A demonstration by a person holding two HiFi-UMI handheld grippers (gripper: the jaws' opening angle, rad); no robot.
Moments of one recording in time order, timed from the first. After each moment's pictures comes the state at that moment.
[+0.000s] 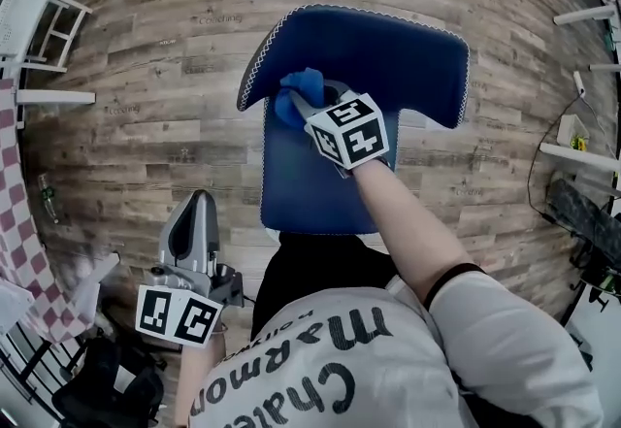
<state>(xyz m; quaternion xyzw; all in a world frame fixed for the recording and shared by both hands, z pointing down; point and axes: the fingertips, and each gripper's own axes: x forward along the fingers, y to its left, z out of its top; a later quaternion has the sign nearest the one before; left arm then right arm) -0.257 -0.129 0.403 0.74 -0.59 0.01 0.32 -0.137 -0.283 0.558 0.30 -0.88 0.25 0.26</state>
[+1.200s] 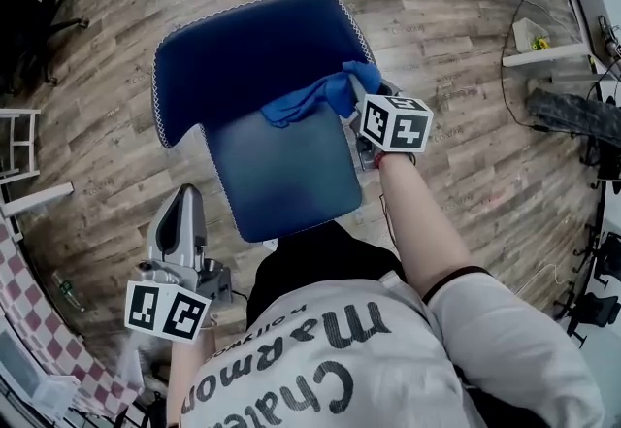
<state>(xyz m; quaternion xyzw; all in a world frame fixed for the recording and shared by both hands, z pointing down) -0.146 -0.165 0.391 0.84 -0.45 0.04 0.30 0.171 -0.251 0.546 0.63 -0.69 0.33 0.17</state>
